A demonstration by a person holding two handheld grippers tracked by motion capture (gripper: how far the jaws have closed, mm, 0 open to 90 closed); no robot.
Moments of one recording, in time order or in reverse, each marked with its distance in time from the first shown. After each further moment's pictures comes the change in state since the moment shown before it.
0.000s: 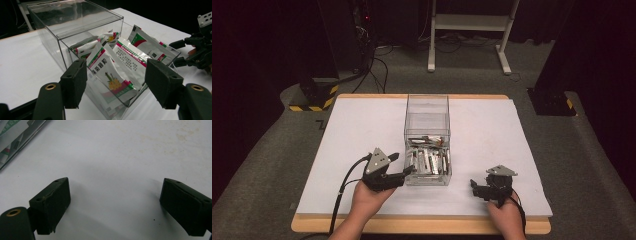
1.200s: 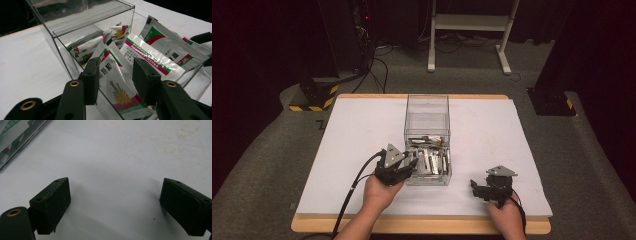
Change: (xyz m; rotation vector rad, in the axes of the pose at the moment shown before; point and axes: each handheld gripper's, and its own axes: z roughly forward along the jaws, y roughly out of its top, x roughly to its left) left arm -0.005 -0.011 0.036 0.044 0.095 0.053; right arm 0.000 -0.001 -0.001 -0.003 -0.001 0.000
